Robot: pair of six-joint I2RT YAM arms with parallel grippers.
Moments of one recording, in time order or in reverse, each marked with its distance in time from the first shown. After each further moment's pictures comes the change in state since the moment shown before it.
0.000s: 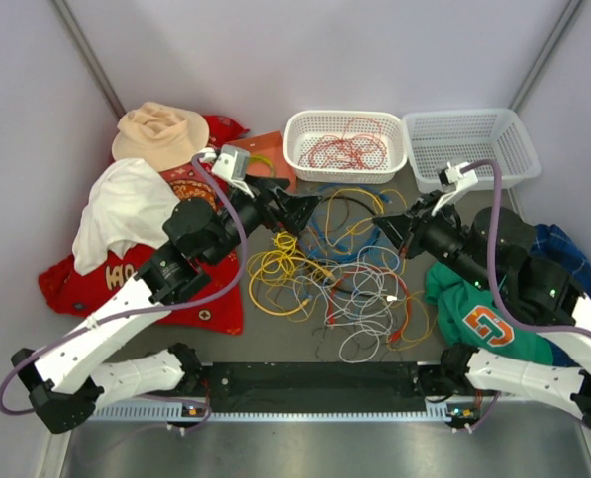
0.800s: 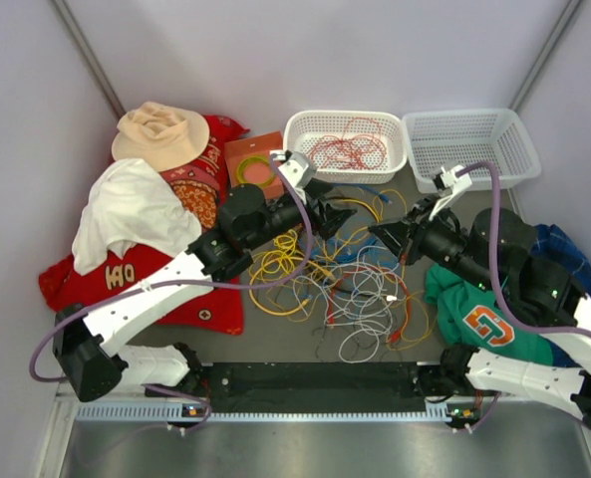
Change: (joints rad) left arm 0.000 0.238 -0.013 0.186 0.262 0.246; right arm 0.000 -0.007 0.002 -0.026 -0.093 0.001
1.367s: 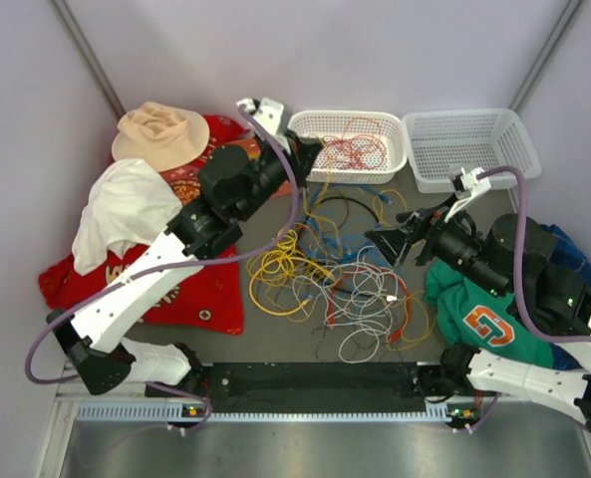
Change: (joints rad) left arm 0.026 0.054 0.280 -0.182 -0.263 0.022; right arm 0.000 -0.037 0.000 -0.007 0.042 0.006
